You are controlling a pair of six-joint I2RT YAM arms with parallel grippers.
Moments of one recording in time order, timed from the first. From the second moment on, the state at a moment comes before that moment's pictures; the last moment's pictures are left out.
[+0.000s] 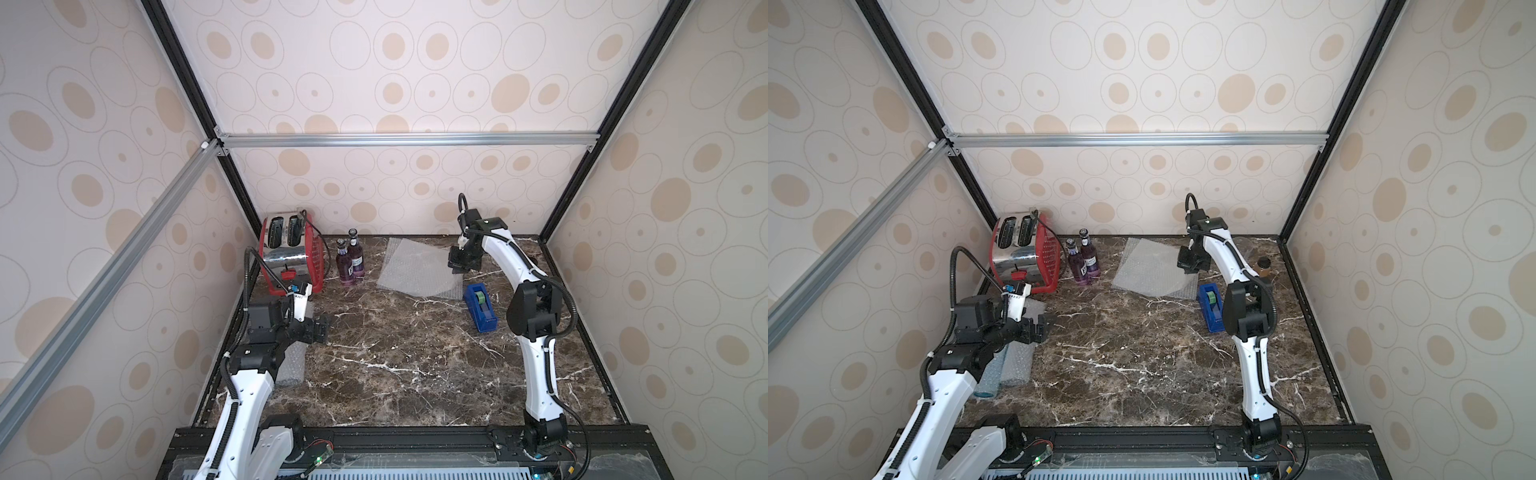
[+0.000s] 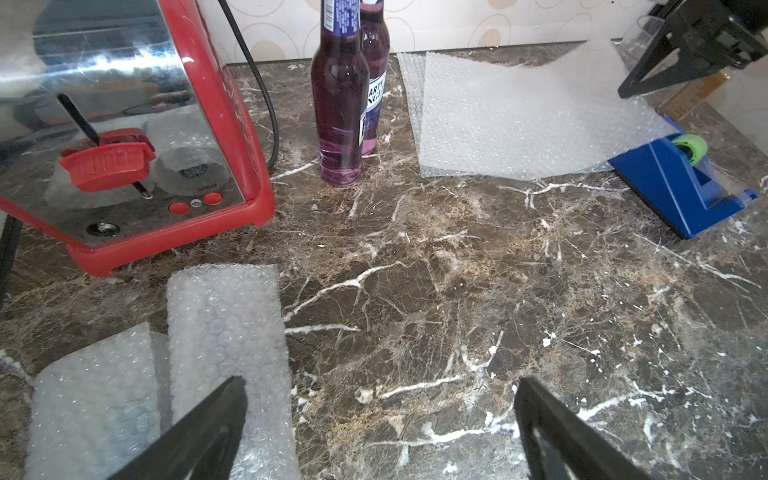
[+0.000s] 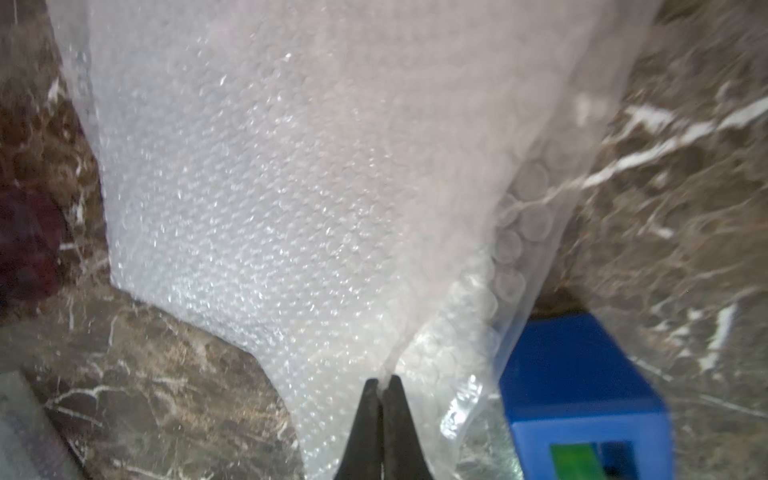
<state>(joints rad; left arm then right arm) 0.04 0.83 0.68 -0.52 0.36 0.14 0.27 2.26 2.15 -1.21 -0.17 0.46</state>
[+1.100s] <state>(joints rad) 0.26 1.02 0.66 -0.51 0.39 0.16 0.45 1.77 1.18 -1.00 -0.26 0.24</state>
